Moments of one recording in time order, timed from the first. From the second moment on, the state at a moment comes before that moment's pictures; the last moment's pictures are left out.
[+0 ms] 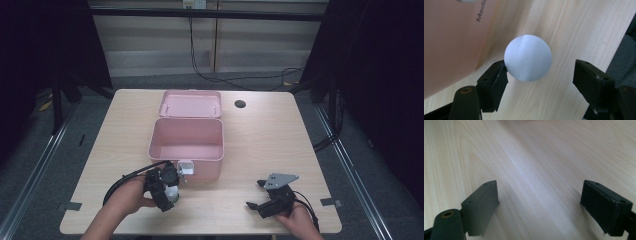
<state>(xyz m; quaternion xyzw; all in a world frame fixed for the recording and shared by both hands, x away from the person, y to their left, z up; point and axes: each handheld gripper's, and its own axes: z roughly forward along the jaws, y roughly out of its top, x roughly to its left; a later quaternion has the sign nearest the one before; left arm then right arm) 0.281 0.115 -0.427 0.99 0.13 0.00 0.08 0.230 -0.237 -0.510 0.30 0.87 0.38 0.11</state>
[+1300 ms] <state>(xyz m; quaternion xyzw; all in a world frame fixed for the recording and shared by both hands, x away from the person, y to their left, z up) 0.290 0.106 -0.413 0.98 0.17 -0.01 0.06 0.230 -0.237 -0.510 0.30 0.87 0.38 0.11</state>
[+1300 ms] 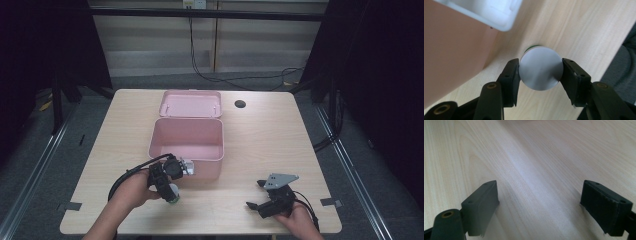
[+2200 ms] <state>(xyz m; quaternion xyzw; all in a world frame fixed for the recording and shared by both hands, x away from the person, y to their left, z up) 0.298 0.123 -0.327 0.98 0.19 -0.04 0.07 0.230 -0.237 -0.510 0.30 0.87 0.38 0.11</state>
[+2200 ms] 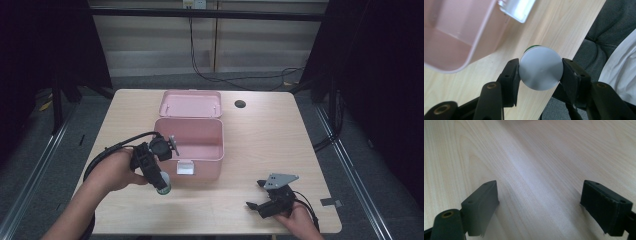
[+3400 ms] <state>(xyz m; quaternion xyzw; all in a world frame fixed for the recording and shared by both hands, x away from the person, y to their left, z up) 0.382 0.097 -0.292 0.95 0.29 -0.01 0.09 0.230 -0.237 -0.509 0.30 0.87 0.38 0.11</state>
